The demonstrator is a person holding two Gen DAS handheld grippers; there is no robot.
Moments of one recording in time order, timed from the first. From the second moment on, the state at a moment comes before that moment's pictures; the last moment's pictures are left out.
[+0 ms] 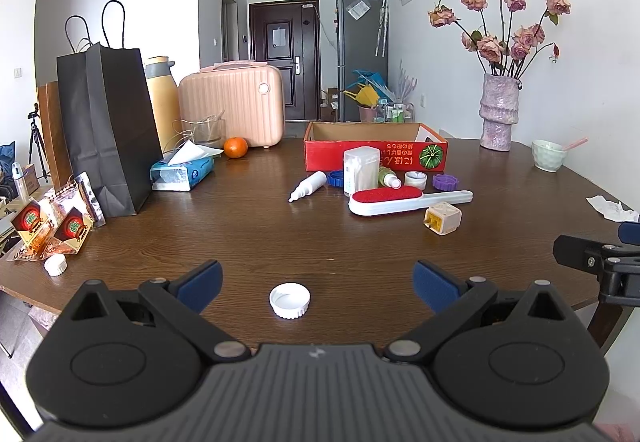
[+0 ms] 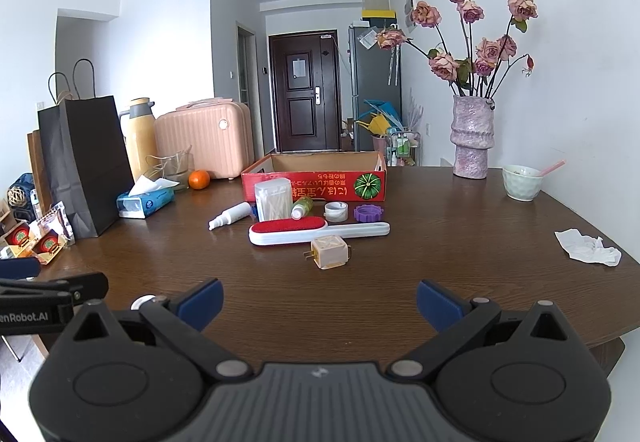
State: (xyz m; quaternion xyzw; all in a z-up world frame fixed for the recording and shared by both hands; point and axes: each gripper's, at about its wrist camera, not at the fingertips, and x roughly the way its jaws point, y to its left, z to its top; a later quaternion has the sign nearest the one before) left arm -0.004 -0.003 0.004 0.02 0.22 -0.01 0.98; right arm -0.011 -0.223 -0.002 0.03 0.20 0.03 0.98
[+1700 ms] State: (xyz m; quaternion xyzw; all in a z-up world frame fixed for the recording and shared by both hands) left arm -0.005 -0.003 0.004 0.02 0.21 -0.01 0.98; right arm -0.011 -0.222 -0.002 0.03 0.20 0.03 0.98
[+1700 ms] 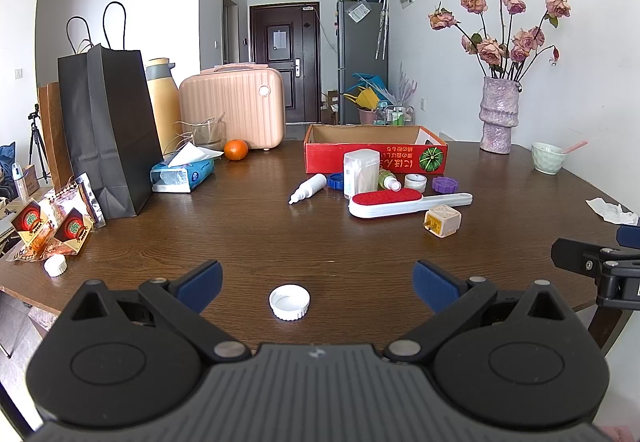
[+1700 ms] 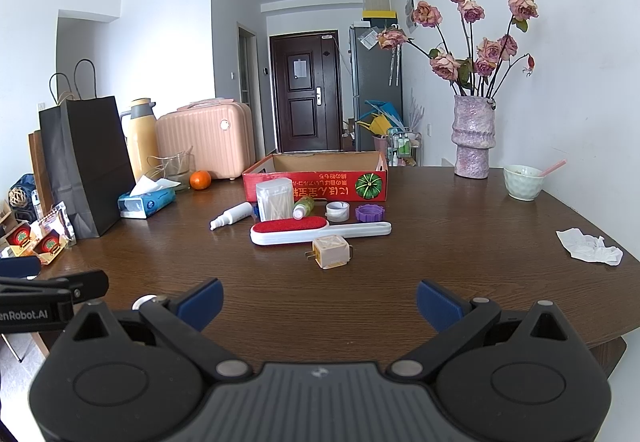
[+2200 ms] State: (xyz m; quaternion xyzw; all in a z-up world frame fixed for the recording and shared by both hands) left arm 0.003 0.003 -0.001 0.01 0.22 -0.01 0.97; right arm -0.007 -0.219 -0.006 0.03 0.21 0.03 0.98
